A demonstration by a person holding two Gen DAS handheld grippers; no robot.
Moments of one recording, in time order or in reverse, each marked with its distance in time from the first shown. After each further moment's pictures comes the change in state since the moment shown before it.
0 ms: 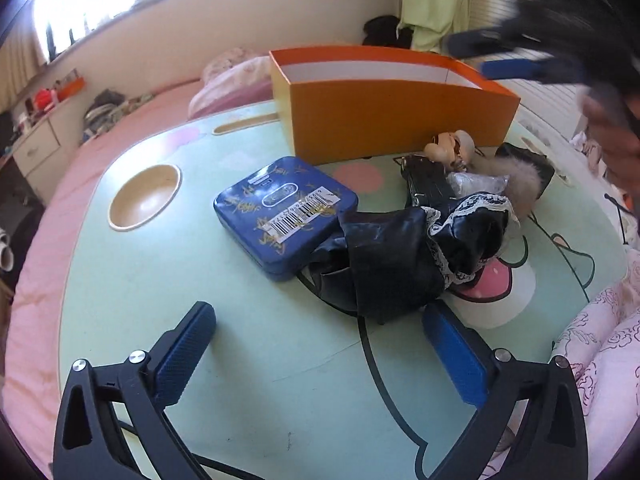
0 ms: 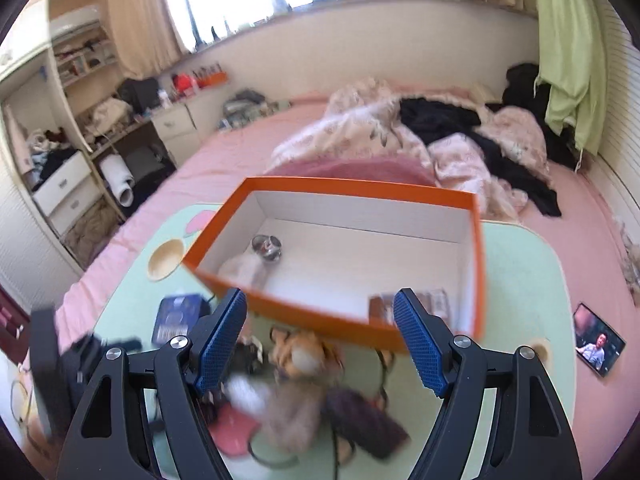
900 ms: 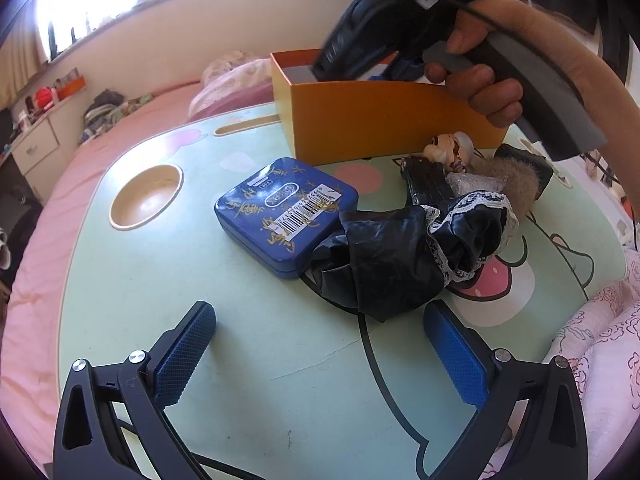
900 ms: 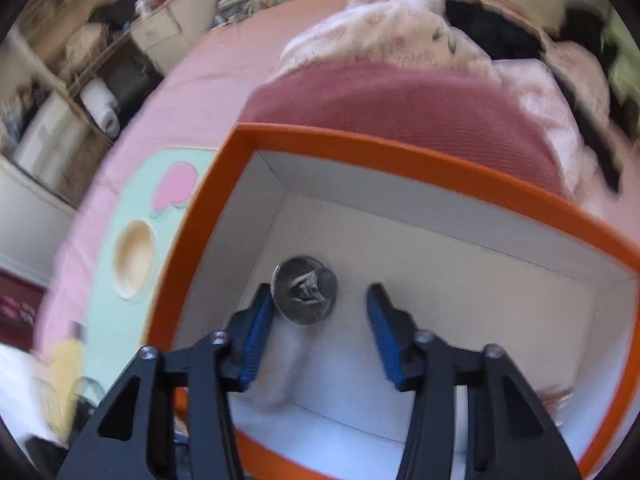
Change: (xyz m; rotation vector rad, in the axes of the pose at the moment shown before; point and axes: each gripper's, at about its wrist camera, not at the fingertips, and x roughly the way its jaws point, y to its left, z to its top) left arm -0.001 0.000 -0.006 -0.008 -0.015 -0.006; right arm 0.142 0.045 0.051 -0.073 0.398 -0.007
